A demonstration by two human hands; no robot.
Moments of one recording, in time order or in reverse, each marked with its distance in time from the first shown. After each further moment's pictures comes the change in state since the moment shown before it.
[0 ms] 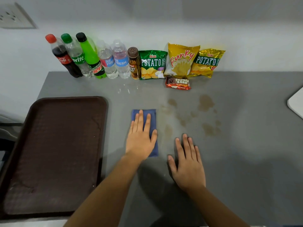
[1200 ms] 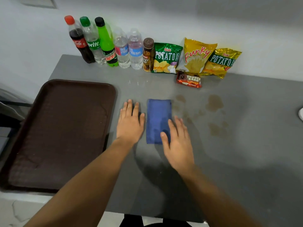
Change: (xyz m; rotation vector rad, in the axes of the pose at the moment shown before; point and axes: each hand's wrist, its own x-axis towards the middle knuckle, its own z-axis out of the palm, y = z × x) left_hand 0.004 -0.044 -0.023 -0.167 0.128 -0.208; right_hand 0.052 -0.053 -0.029 0.246 0.052 -0.140
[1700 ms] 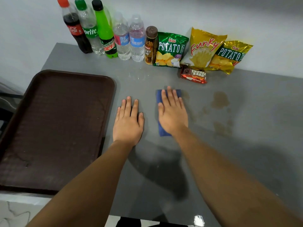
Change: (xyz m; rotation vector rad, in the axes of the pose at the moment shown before) left_hand -0.011 -0.011 0.020 0.037 0.086 -0.002; right_hand 0.116 0.004 0.033 -0.236 -0.159 -0.030
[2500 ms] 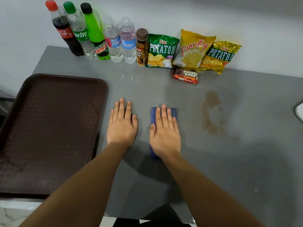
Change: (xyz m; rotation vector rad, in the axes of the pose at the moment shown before) left_hand 0.000 0.005 -0.001 0.050 -0.038 -0.020; right_hand -0.078 -0.013 0.019 0.003 0.050 0.087
